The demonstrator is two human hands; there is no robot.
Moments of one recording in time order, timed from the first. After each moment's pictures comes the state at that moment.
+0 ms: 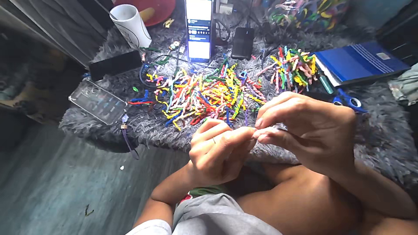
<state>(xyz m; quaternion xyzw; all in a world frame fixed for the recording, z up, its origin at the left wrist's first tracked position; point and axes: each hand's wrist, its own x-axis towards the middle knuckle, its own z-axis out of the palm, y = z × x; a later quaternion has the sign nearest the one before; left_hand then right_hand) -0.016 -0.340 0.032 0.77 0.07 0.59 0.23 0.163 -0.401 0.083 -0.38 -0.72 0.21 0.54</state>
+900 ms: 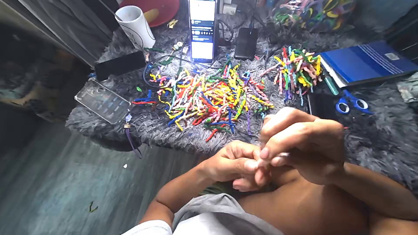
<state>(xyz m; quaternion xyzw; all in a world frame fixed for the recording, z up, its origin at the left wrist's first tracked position) -0.002 -0.351 0.007 0.31 -0.23 0.17 0.91 0.157 -0.402 0.070 -0.25 -0.71 0.30 0.59</state>
